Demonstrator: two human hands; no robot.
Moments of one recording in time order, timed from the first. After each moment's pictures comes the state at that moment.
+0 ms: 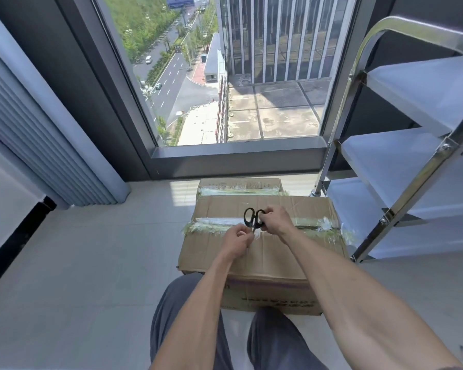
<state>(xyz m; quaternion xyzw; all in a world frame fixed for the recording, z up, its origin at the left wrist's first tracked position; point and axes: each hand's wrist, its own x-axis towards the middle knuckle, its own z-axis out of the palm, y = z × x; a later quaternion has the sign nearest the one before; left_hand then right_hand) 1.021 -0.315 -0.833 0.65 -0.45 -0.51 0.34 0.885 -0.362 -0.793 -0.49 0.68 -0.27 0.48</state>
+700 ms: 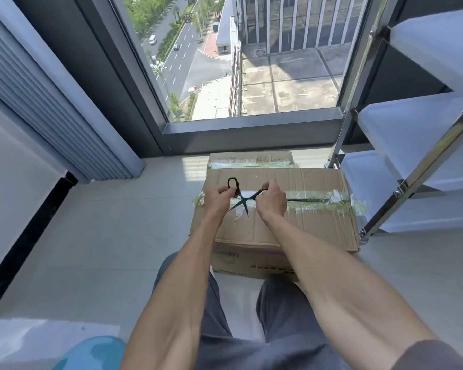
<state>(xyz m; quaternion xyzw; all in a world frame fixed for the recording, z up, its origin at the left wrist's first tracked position) 1.056 -0.320 -0.793 0.70 -0.35 -0.44 0.44 0.925 -0.331 -0.803 -0.49 0.74 -0.32 0.33</state>
